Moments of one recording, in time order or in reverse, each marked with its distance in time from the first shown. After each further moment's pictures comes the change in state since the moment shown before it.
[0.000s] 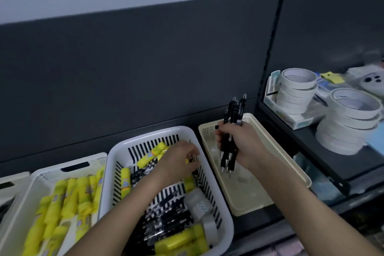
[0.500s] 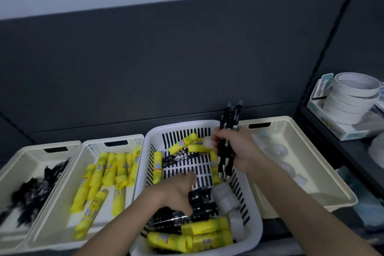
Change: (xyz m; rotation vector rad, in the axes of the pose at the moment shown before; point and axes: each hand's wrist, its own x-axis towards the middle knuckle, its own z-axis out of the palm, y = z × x) left_hand -0.082 -0.027 -0.009 0.141 -0.643 -0.415; right_hand -0.004 0.034 0.068 -0.037 -0.197 0.142
